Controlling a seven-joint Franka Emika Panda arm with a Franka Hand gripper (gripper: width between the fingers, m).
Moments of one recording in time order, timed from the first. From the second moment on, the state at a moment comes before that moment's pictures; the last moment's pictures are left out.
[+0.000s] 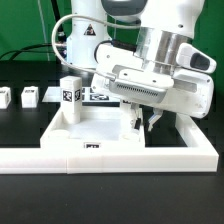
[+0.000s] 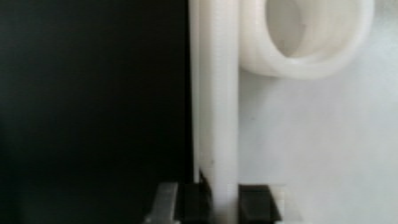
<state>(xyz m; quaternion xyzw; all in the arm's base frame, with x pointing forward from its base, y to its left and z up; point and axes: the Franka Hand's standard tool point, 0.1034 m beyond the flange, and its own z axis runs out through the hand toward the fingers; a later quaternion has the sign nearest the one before) 0.564 0.070 0.019 0.07 0.99 -0.11 0.08</state>
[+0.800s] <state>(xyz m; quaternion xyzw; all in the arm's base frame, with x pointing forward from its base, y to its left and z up) 0.555 0.123 0.020 0.04 0.99 -0.10 0.08</state>
